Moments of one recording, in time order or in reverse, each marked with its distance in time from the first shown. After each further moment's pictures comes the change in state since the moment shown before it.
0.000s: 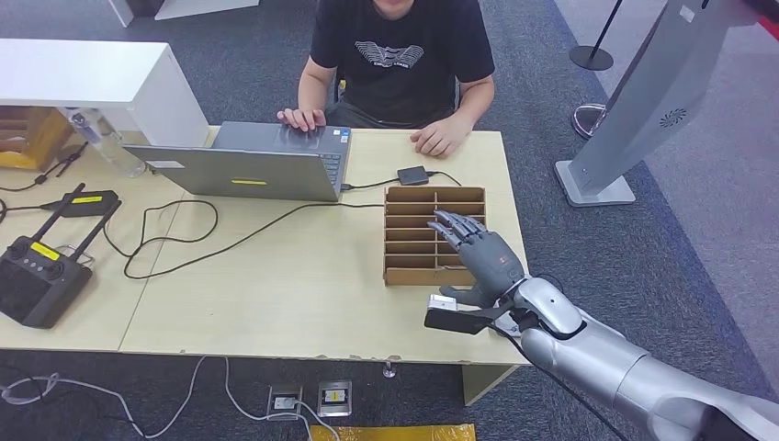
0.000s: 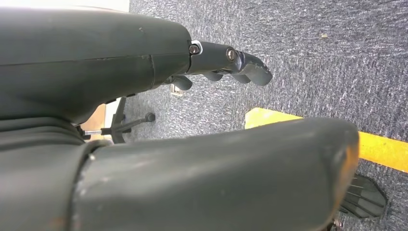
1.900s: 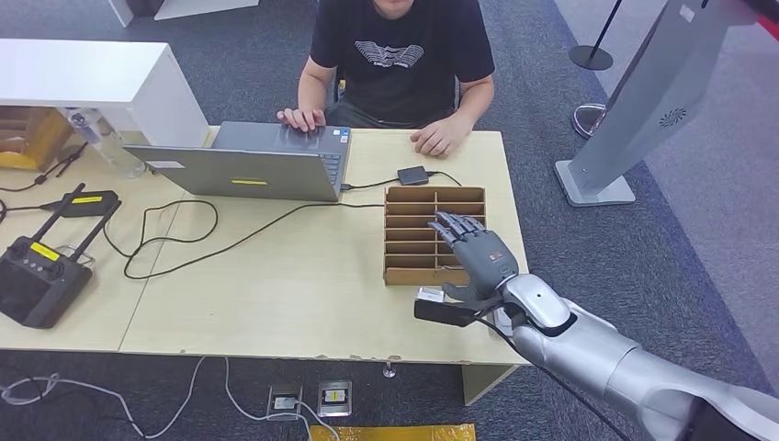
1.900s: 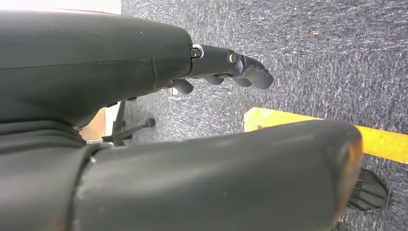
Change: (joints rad) left arm -0.001 0.055 0.000 0.000 -0.013 -0.131 0.014; right arm -0.031 0.039 0.032 0.038 0.091 0.102 0.176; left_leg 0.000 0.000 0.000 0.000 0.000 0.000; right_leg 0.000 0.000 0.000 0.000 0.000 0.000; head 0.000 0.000
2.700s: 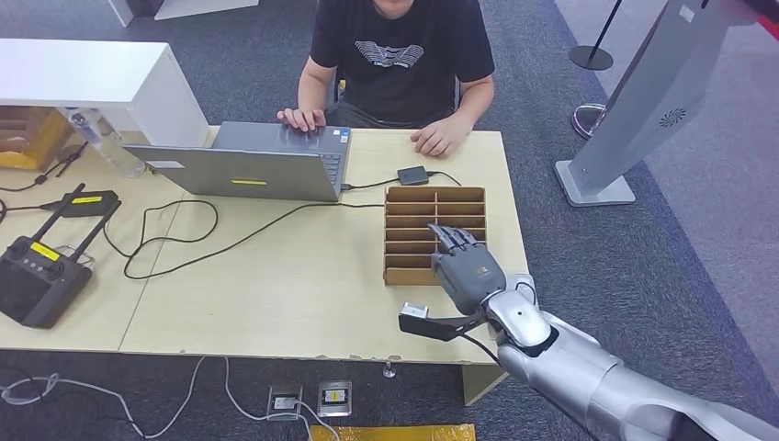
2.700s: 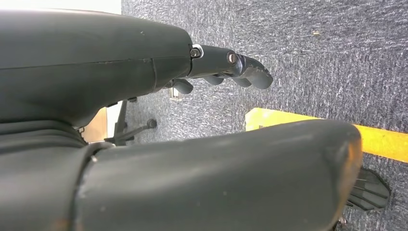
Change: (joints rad) left arm 0.000 0.015 0.000 0.000 -0.007 -0.028 0.010; right arm 0.088 0.066 -0.070 -0.002 0.220 0.045 0.152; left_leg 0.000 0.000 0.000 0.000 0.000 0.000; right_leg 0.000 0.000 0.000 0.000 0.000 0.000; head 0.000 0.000
